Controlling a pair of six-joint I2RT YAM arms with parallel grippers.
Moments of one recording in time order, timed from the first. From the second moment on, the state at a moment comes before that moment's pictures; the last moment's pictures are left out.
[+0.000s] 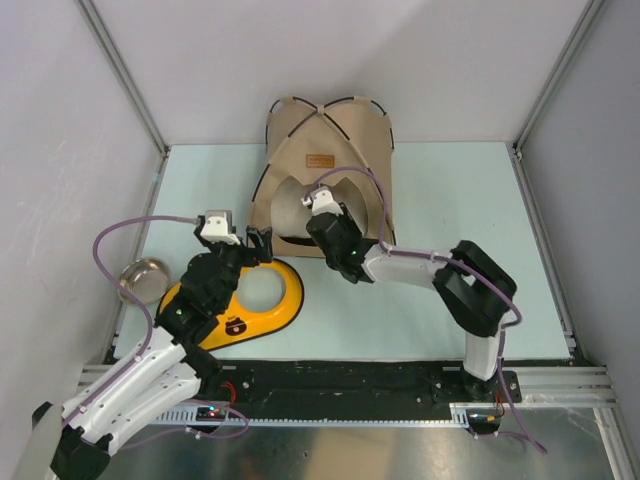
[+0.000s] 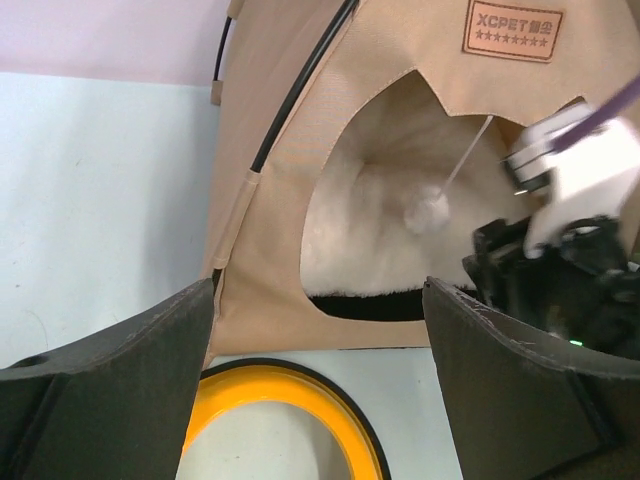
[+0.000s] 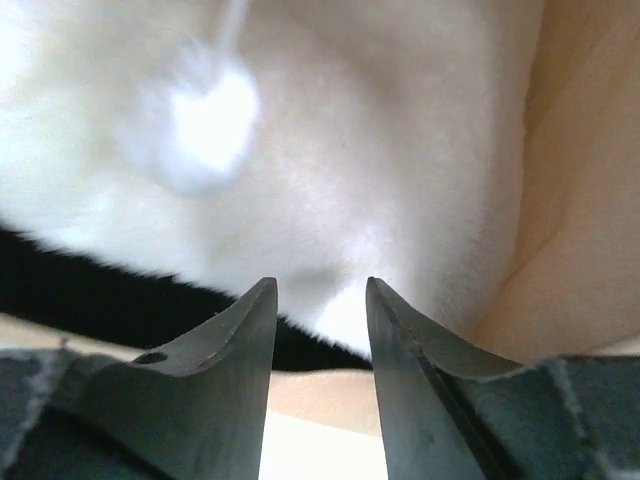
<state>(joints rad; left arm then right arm) -0.63 0.65 0.51 0.10 -0.45 -0.23 0.91 1.90 1.21 0.11 0.80 -0.02</state>
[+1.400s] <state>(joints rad) -0.63 0.60 0.55 0.00 -0.50 -0.19 0.47 1.39 1.18 -0.30 -0.04 0.02</state>
